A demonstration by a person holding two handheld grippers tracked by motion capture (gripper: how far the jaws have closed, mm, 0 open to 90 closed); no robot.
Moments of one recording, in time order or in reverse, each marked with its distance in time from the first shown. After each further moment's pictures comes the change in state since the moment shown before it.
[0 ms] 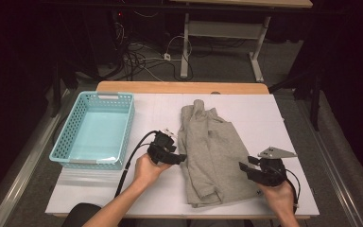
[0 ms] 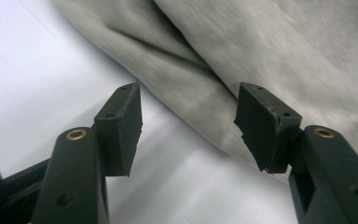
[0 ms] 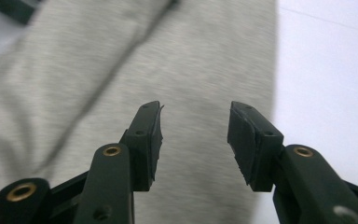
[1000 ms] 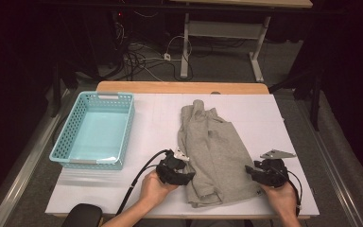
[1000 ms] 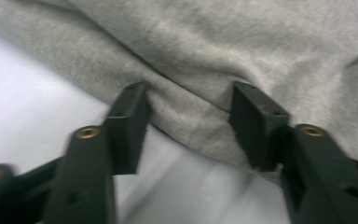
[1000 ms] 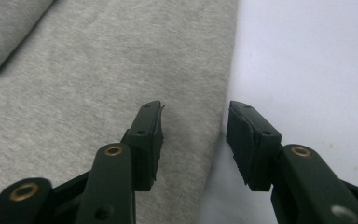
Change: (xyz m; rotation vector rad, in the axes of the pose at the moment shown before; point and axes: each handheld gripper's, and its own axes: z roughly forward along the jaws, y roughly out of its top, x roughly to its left) left arm -0.050 -0.027 0.015 0.000 0.020 0.131; right arm -0.020 -0.021 0.017 0.105 -0.071 0.050
